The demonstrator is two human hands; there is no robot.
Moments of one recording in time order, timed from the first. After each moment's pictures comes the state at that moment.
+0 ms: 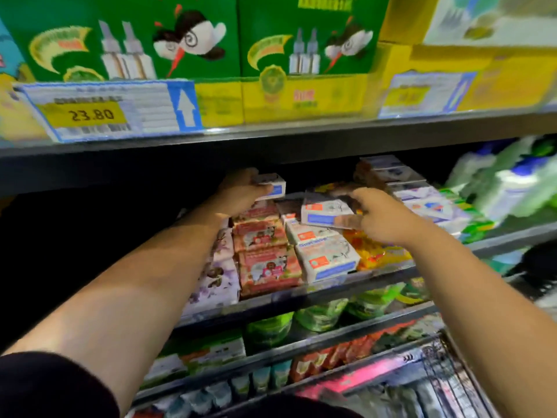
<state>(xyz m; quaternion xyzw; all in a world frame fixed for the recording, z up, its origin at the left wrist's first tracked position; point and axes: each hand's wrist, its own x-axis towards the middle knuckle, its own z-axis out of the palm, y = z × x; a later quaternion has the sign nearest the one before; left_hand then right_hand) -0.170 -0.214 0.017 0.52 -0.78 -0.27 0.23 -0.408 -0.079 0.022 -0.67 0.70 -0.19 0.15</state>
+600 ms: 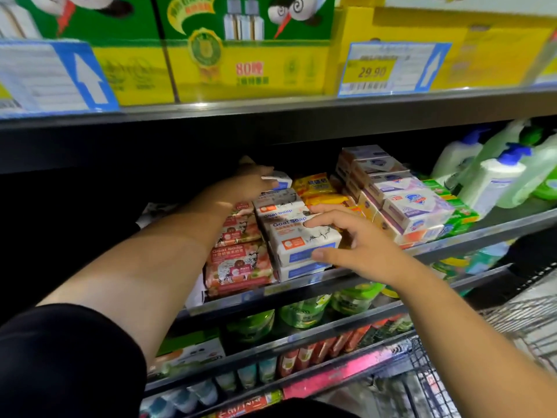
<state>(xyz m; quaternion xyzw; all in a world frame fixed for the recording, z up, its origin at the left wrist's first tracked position) -0.238 -0.246 -0.010 0.49 -0.84 -0.22 0.11 -0.409 -0.033 -0.022 -0.69 0.55 -0.37 0.28</state>
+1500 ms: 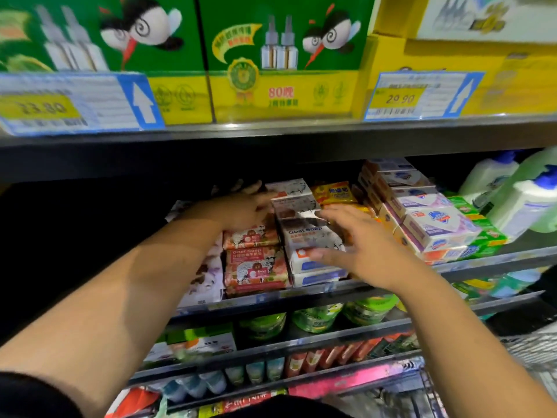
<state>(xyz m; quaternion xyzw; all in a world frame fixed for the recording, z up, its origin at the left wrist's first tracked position) -0.173 -0.213 -0.010 0.49 -0.86 -0.12 -0.06 -0.391 -0.043 0.009 -0.73 0.63 -0.22 0.17</state>
